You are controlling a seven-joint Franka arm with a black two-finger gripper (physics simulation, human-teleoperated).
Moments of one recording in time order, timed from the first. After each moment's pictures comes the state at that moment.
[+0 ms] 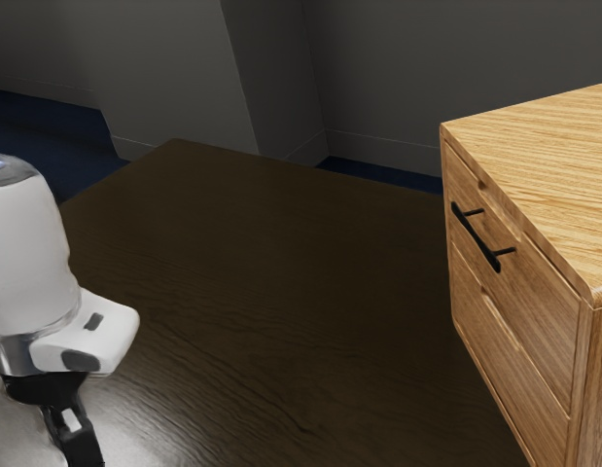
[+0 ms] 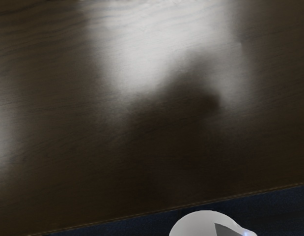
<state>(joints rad) -0.36 -0.78 0.17 -2.34 0.20 1.28 -0.05</state>
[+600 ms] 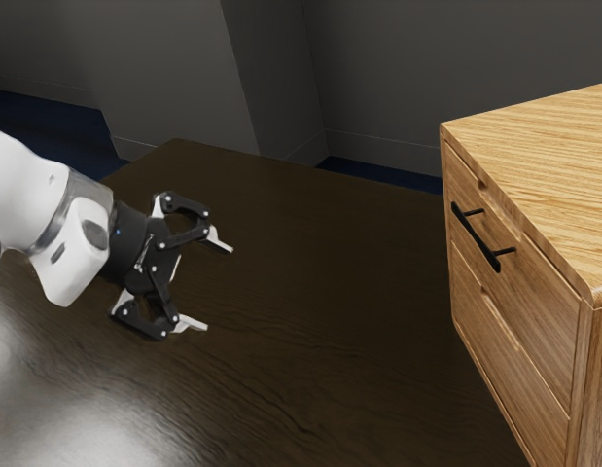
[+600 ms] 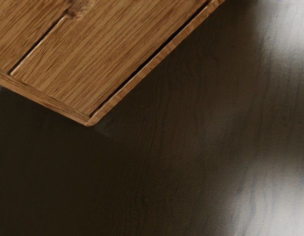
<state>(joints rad) -0.85 -0.88 0.62 -2.34 0.43 2.17 0.93</state>
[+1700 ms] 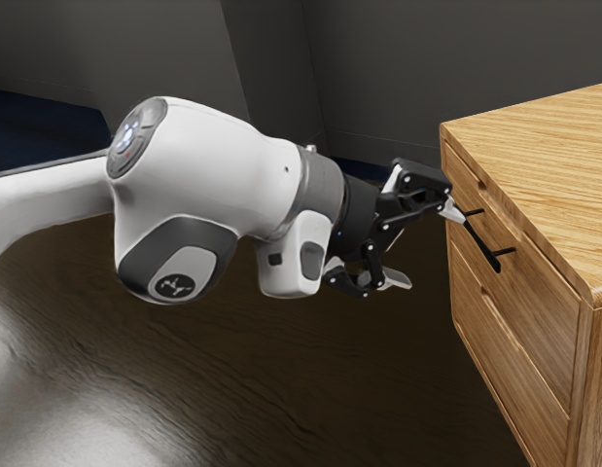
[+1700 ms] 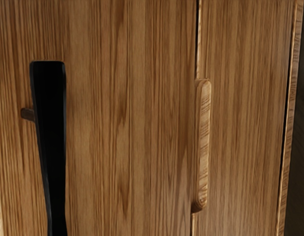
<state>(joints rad) -1.63 -0.49 1.12 -2.00 0.65 2.58 1.45</state>
